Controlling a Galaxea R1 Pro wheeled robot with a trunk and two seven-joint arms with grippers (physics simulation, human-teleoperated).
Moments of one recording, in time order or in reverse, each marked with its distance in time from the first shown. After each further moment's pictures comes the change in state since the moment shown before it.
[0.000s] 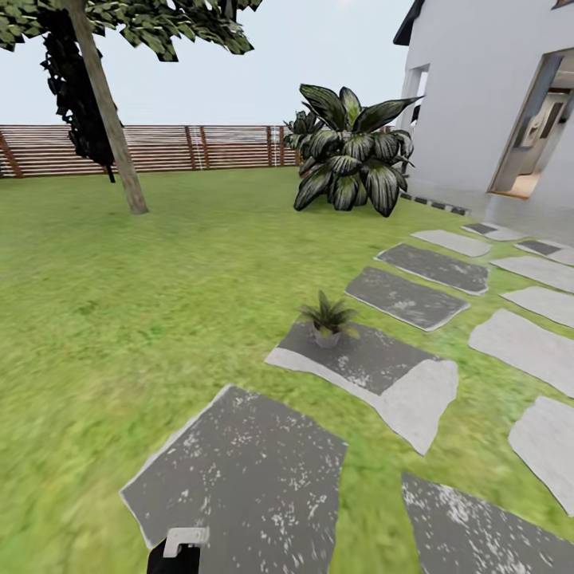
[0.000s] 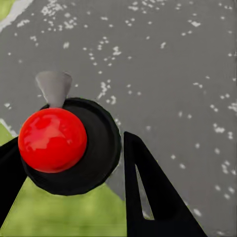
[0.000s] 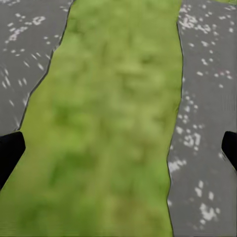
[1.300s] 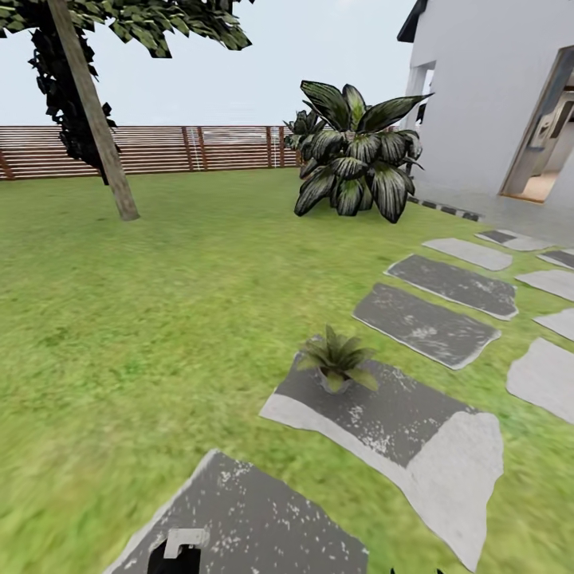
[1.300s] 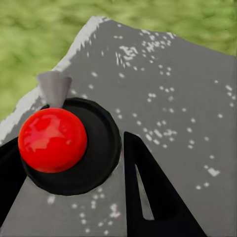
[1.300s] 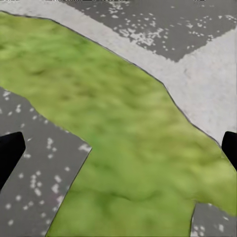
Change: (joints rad) left arm 0.000 -0.002 -0.003 0.004 0.000 0.000 0.001; right arm -0.002 -0.030 0.003 -0.177 0.001 -0.002 0.005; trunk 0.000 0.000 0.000
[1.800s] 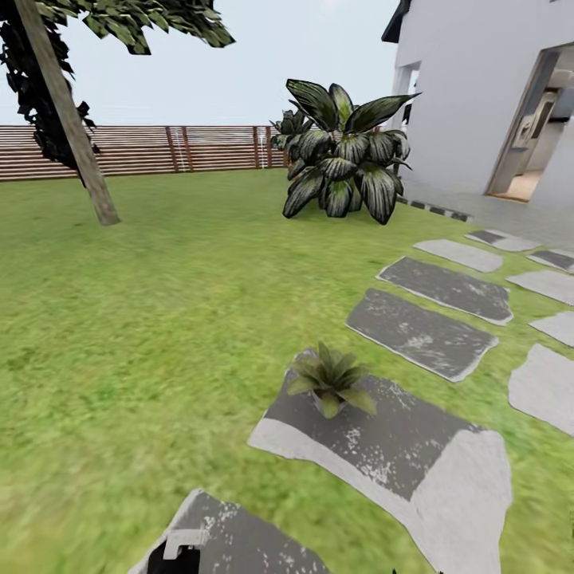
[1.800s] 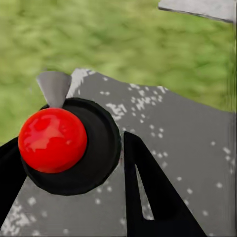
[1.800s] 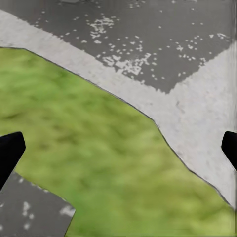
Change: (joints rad) left arm 0.000 0.001 0.002 0.004 0.000 0.000 0.000; right arm 0.000 0.001 -0.007 0.004 -0.005 0.000 -0.009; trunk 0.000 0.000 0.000
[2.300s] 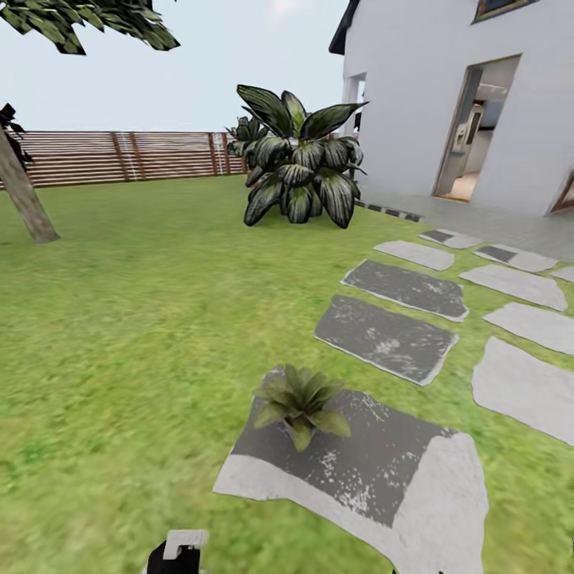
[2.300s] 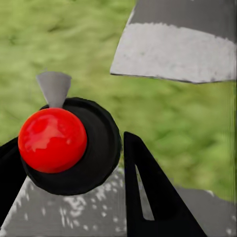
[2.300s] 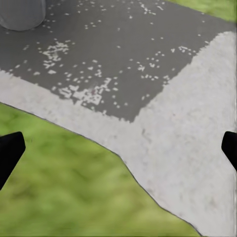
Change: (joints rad) left arm 0.000 0.001 0.000 0.000 0.001 0.000 0.000; right arm 0.000 0.001 0.001 0.000 0.000 0.000 0.000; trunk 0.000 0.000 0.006
